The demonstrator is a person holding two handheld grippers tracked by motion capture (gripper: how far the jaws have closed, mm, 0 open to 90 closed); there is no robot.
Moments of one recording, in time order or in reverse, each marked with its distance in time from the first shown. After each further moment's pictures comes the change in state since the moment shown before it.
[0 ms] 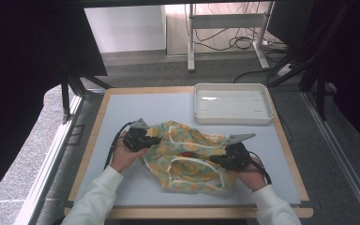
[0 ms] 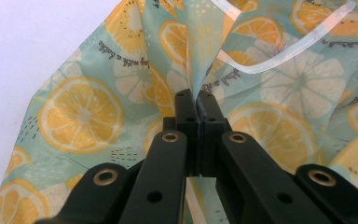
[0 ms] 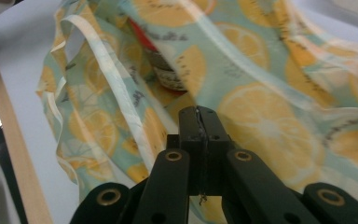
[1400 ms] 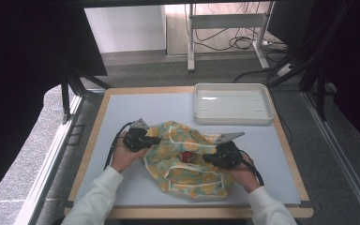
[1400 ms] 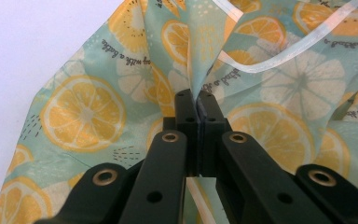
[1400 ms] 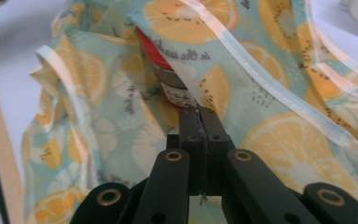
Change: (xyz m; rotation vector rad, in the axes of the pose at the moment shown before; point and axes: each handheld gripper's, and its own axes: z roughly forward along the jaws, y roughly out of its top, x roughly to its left) left arm 0.000 -0.001 0.001 0.000 0.007 -0.001; right arm 0.007 0.013 0.019 0.014 -0.017 -0.036
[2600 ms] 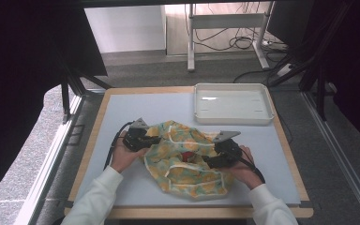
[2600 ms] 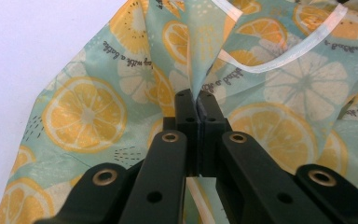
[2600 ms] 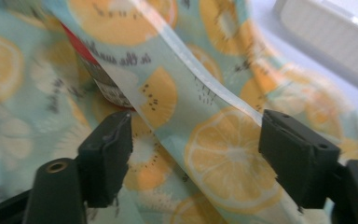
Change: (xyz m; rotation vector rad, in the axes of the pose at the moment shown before) left arm 0.000 0.000 -0.001 -0.005 0.004 0.001; right arm -0.004 0.004 0.009 0.039 -0.216 -0.076
